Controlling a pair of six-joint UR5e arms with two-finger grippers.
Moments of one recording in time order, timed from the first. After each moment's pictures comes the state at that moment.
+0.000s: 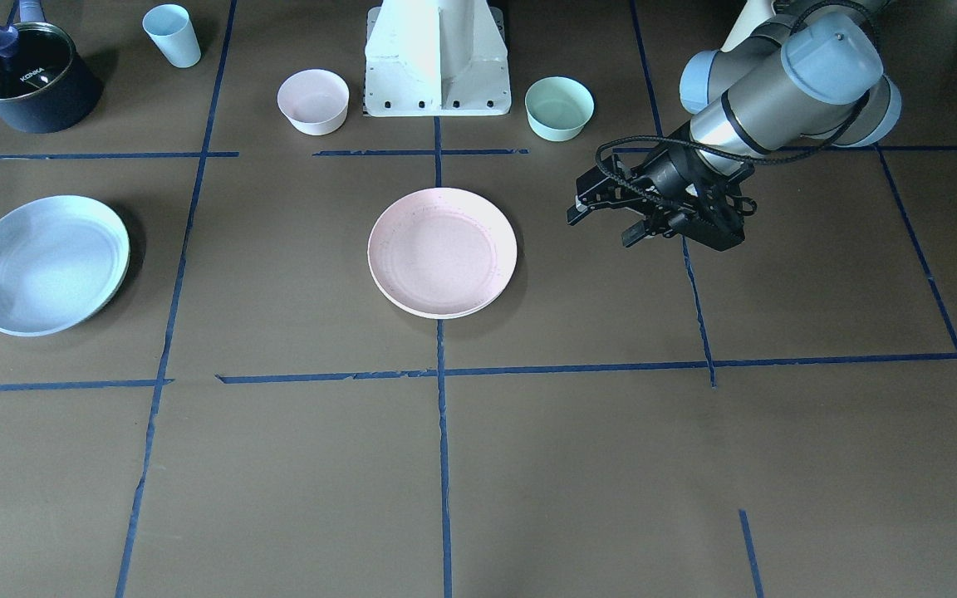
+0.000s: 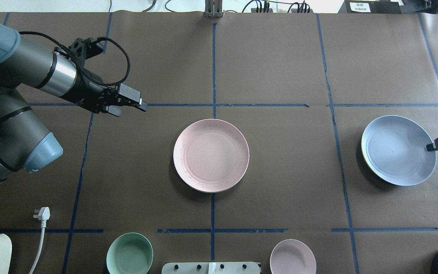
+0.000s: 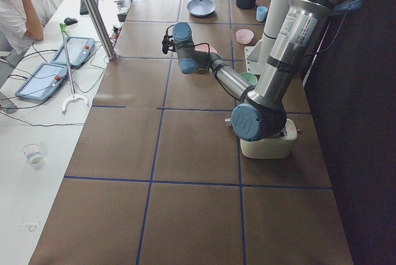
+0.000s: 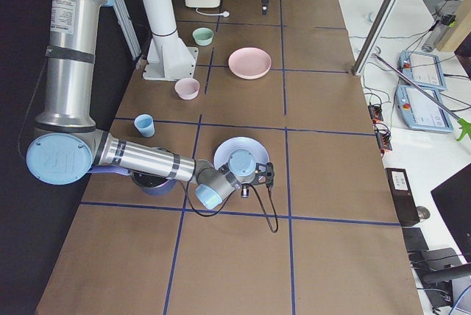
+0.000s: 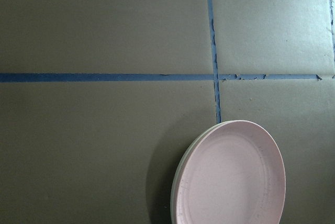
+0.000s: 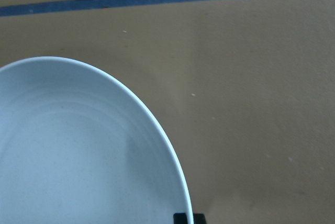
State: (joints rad) left arm -0.84 -1.97 -1.74 -2.25 -2.32 -1.25; right arm 1.14 -1.70 1.41 -0.58 2.40 0.77
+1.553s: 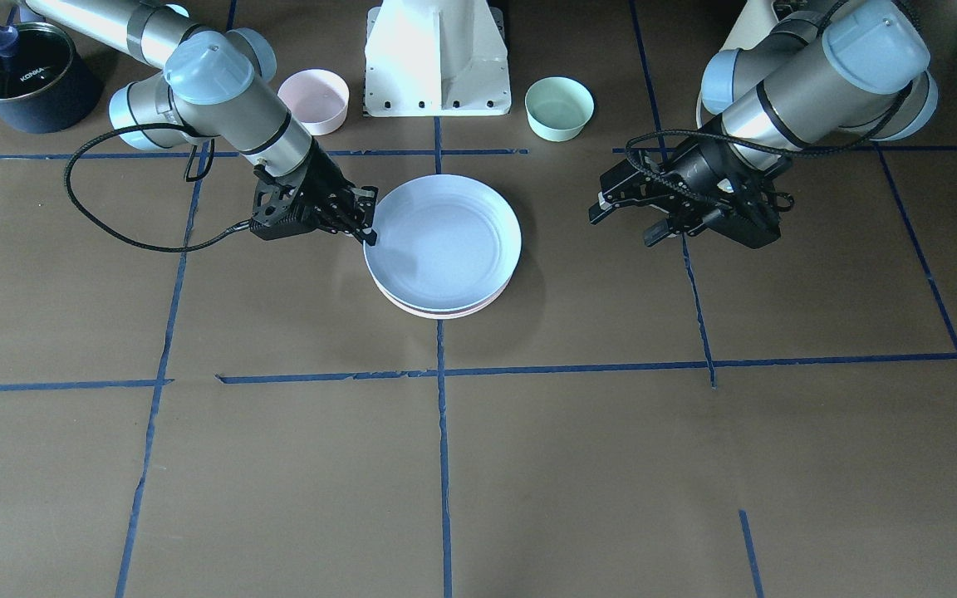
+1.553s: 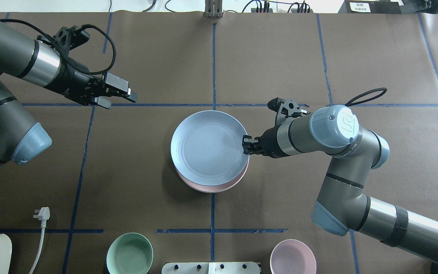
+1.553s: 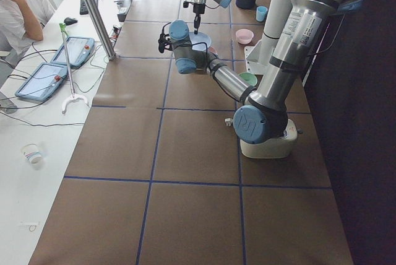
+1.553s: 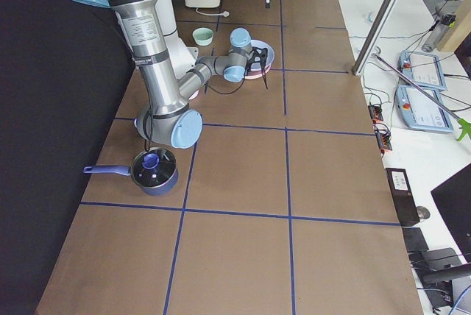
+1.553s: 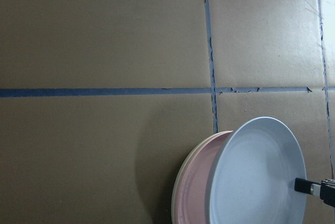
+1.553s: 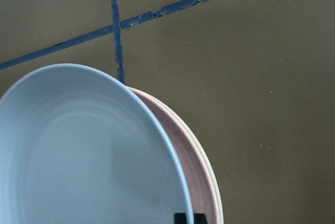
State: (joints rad) left arm -0.89 -1.95 -1.75 -2.25 -2.36 -1.25; right arm 0.51 -1.16 1.71 -0.92 1.90 1.49
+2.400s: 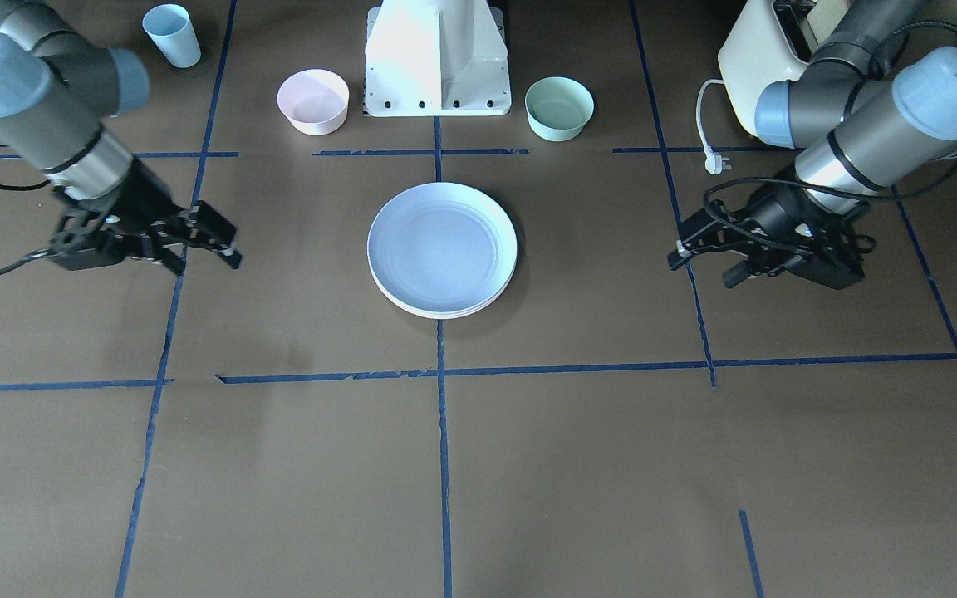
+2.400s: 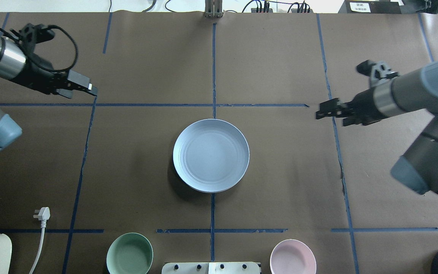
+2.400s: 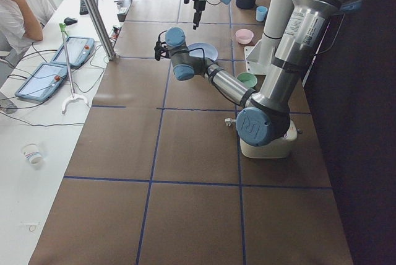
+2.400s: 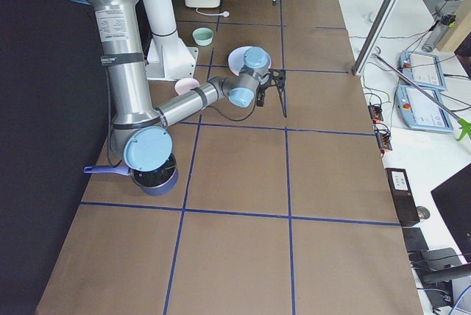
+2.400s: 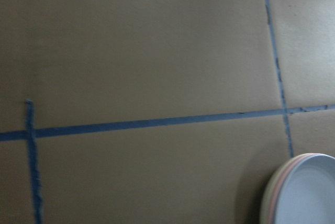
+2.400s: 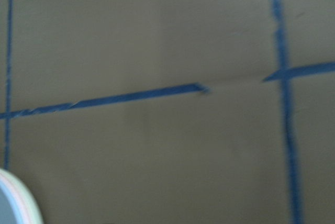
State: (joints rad) left arm -1.03 -1.84 -1.63 -2.24 -2.36 -0.93; right arm 0.91 -1.46 1.79 -0.93 2.19 1.17
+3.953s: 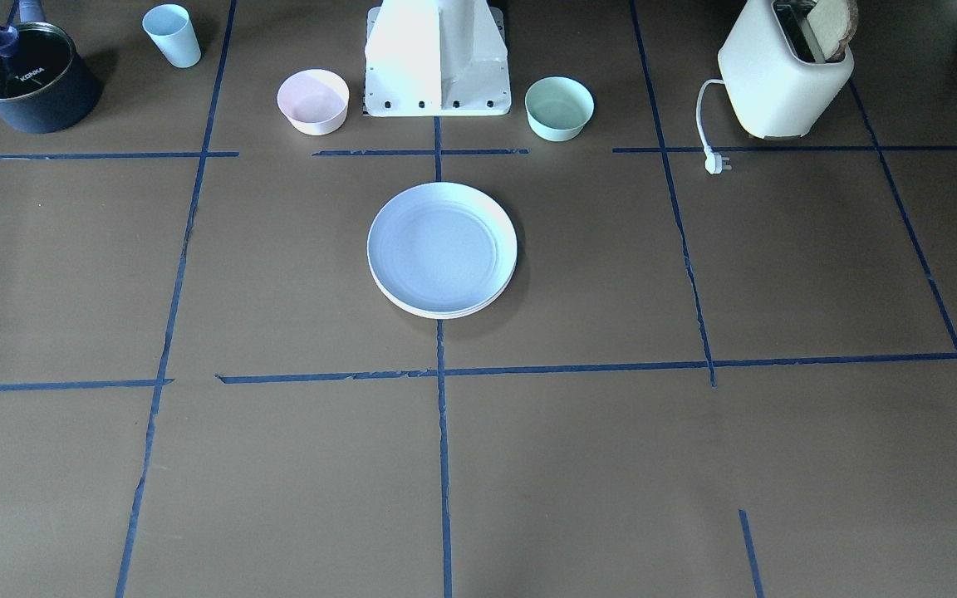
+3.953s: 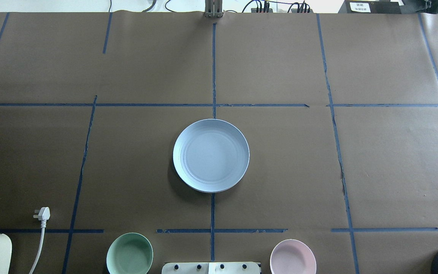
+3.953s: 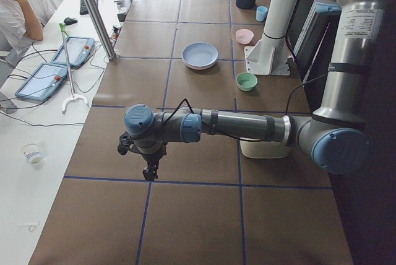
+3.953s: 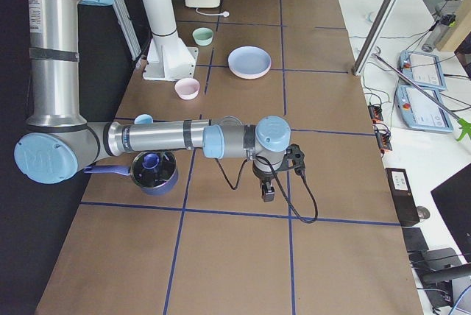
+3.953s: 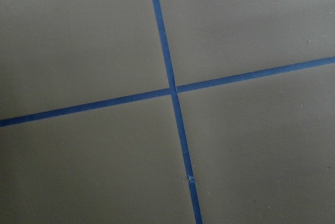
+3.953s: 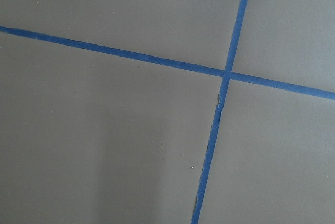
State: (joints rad) left arm -1.56 -1.64 -1.56 -1.47 -2.38 0.19; right arm 1.53 -1.62 1.73 -1.63 2.40 -0.14
